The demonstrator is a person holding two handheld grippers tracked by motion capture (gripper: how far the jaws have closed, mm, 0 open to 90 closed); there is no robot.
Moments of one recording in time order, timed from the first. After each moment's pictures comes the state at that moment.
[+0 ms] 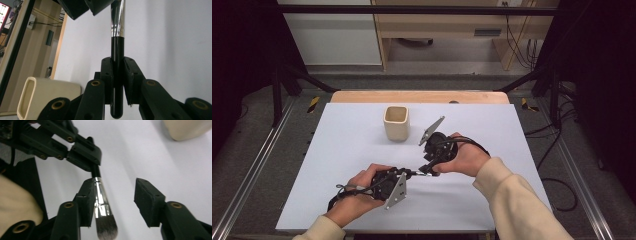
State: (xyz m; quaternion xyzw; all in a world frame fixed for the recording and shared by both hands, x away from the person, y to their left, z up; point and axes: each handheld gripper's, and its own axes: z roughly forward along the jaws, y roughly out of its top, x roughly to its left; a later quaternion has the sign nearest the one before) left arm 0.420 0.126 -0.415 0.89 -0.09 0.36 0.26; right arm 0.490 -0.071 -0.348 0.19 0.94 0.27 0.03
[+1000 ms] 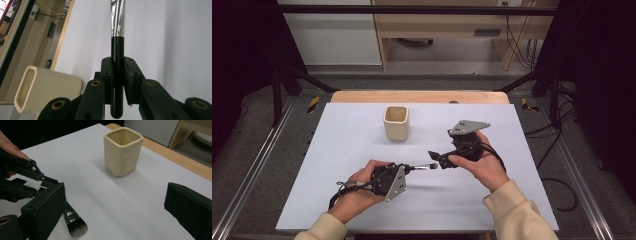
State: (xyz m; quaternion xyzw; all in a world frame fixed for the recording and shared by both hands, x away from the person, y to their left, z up) left arm 0.436 0.130 -0.418 0.89 -0.04 0.36 0.28; right arm 0.482 -0.130 -0.359 0.30 0.81 0.47 0.17
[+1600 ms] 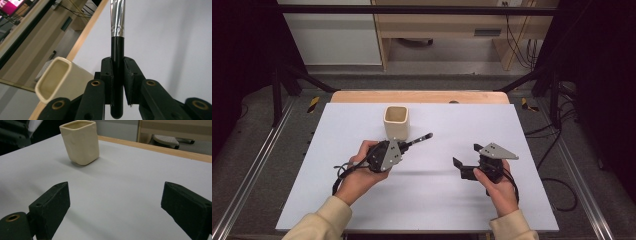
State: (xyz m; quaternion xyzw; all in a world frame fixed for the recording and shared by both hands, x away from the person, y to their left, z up) left arm 0.479 0.138 -0.387 0.85 0.09 0.36 0.37; right arm 0.459 -0.193 -0.433 0.40 0.72 0.51 0.24
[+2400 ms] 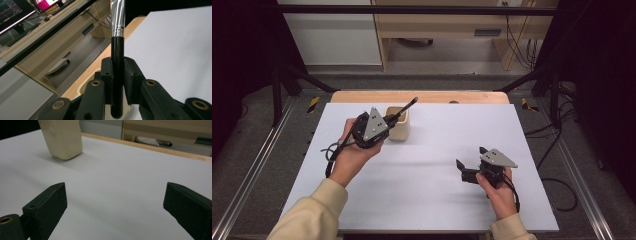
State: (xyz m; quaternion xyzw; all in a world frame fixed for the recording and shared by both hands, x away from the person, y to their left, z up) left arm 0.511 0.162 -0.335 0.80 0.18 0.37 0.43; right arm 0.455 -0.194 -0.455 0.42 0.71 0.49 0.29
